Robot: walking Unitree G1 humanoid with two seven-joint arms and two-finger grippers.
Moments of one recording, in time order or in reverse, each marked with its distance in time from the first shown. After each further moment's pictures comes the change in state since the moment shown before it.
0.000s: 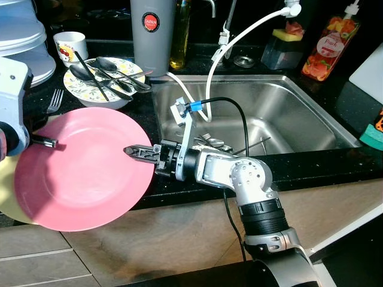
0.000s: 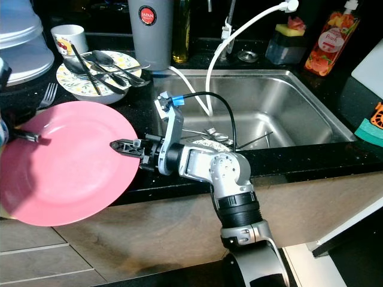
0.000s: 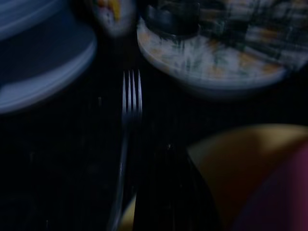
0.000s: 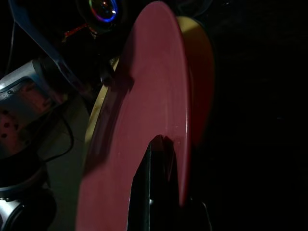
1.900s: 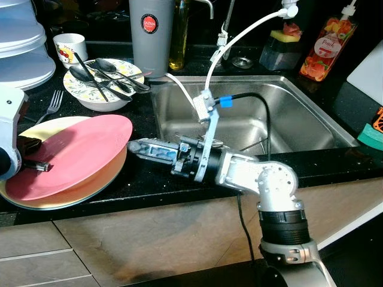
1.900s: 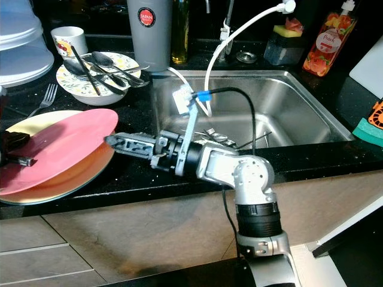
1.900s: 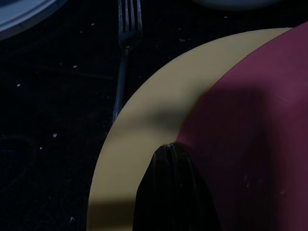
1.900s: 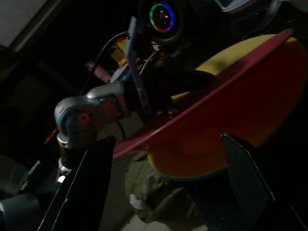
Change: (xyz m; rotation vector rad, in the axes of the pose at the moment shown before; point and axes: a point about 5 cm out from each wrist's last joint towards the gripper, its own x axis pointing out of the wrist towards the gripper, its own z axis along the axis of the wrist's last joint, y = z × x) left arm -0.017 0.004 -0.043 0.019 0.252 0.004; right arm -0.026 0.024 0.004 0.003 -0.044 0.203
